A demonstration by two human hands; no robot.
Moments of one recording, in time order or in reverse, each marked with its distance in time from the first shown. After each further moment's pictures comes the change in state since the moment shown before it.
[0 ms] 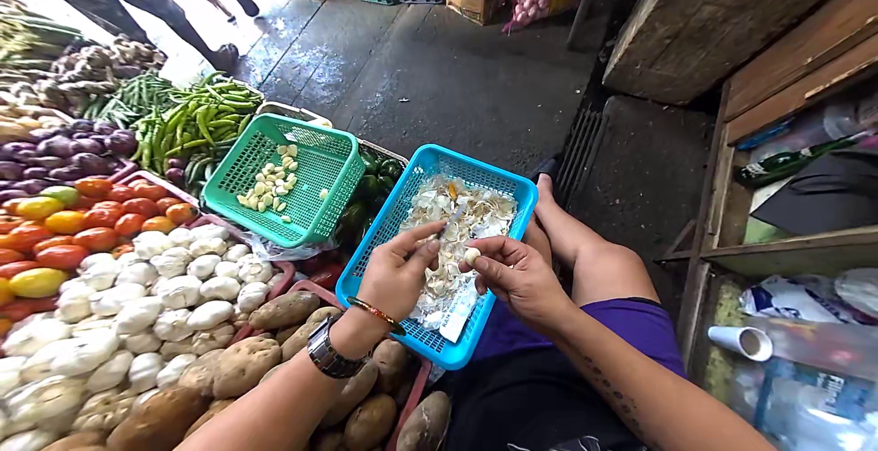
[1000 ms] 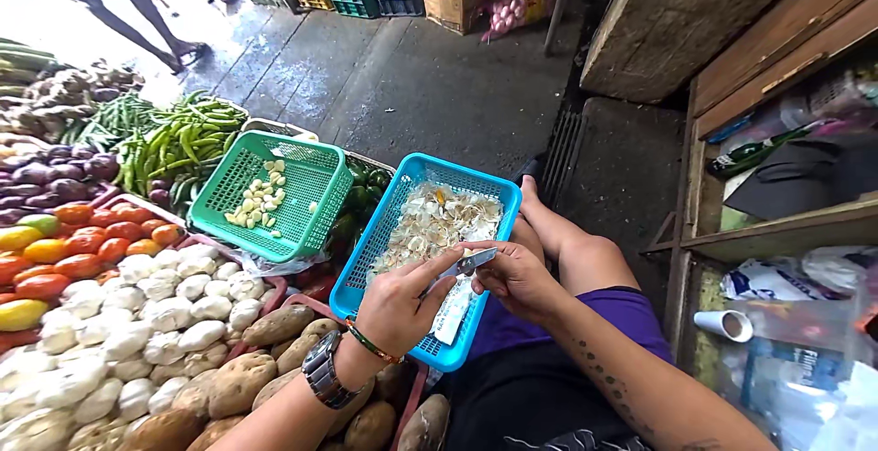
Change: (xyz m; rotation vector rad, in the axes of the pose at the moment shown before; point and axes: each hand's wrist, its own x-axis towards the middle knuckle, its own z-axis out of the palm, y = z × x) left_hand -0.016 -0.013 0.007 0.546 -0.035 0.606; right_hand -0.001 -0.010 -0.009 0.092 0.027 0.144
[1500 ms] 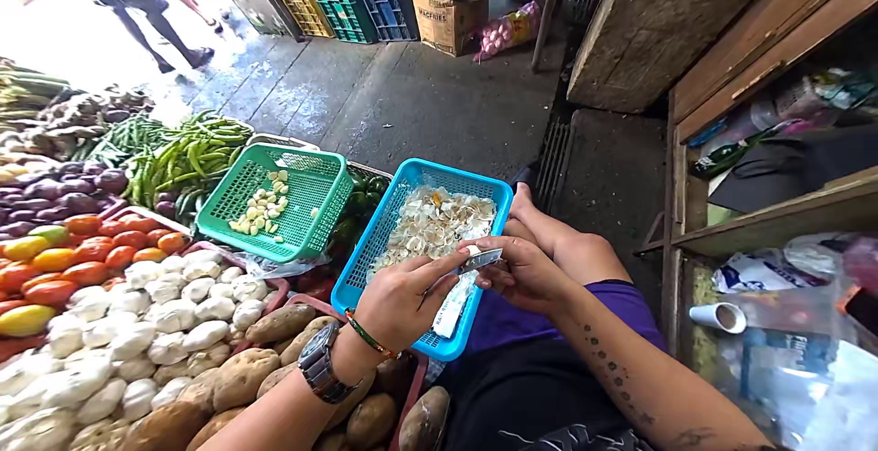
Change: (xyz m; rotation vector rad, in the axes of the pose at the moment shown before) left_hand -0.005 0.017 -0.010 0.034 -0.059 0.098; right_hand -0.017 -0.007 -0.002 0.137 -0.121 0.062
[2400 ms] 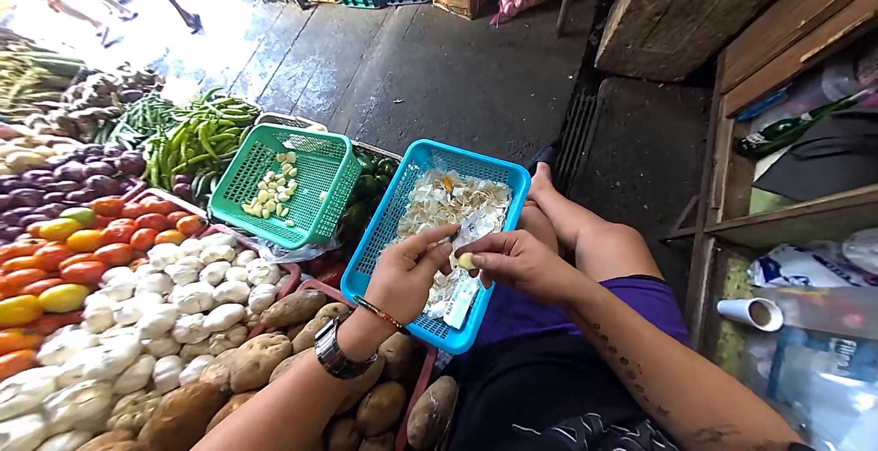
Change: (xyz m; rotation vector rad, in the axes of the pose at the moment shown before) left_hand 0.017 -0.004 -0.001 -0.502 -0.006 -0.573; right_hand 0.013 -0.001 -0.006 -0.517 -0.066 -0.017
